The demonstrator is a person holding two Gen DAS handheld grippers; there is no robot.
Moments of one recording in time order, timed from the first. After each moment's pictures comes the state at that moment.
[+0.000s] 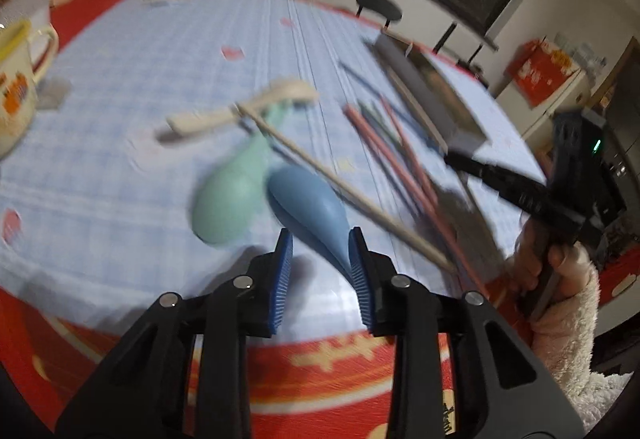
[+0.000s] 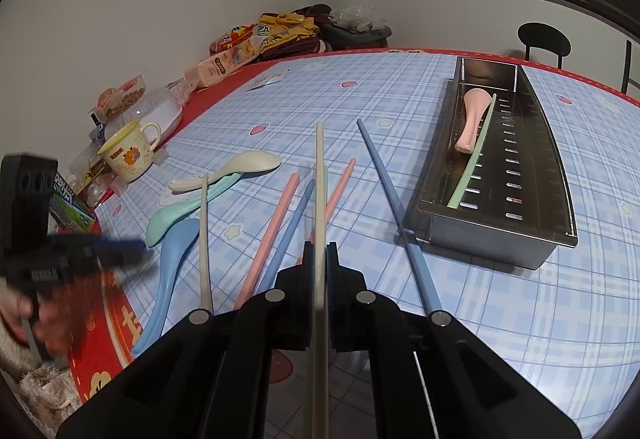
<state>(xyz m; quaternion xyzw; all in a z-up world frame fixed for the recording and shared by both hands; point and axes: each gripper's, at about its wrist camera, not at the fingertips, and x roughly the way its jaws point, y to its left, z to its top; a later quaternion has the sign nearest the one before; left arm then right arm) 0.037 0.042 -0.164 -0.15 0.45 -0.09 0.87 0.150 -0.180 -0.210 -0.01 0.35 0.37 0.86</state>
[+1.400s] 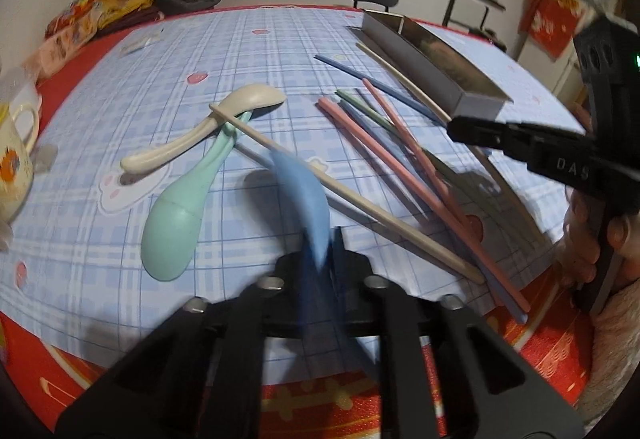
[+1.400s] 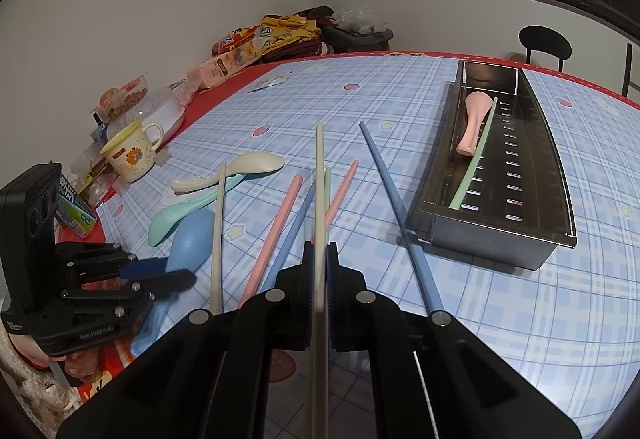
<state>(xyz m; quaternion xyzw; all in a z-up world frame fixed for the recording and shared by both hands) 0.058 -0.009 -0.175 -0.04 0.43 -0.04 0.90 0.149 -0.181 -0.208 -0.01 0.35 0.37 0.86</state>
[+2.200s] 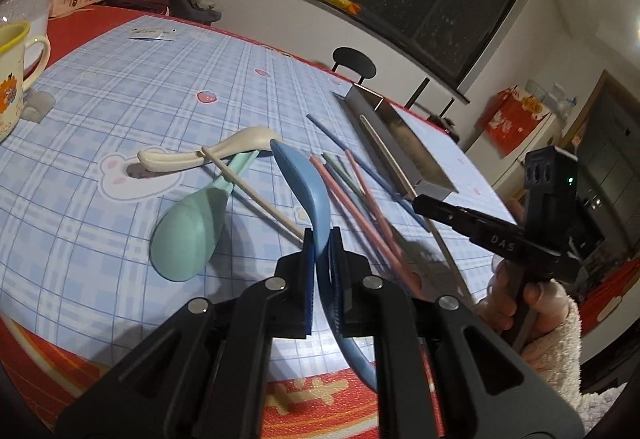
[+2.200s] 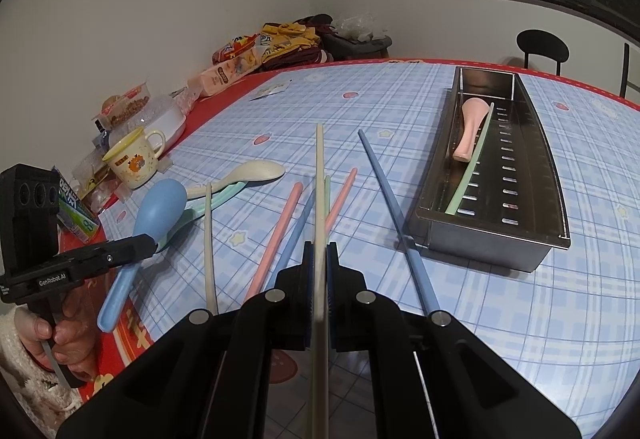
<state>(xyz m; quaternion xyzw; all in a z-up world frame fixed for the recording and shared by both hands) 0.030 0.043 -0.162 -0.21 0.33 -0.11 0.91 0.144 -0.185 -0.205 0.00 0.33 0.37 0.87</state>
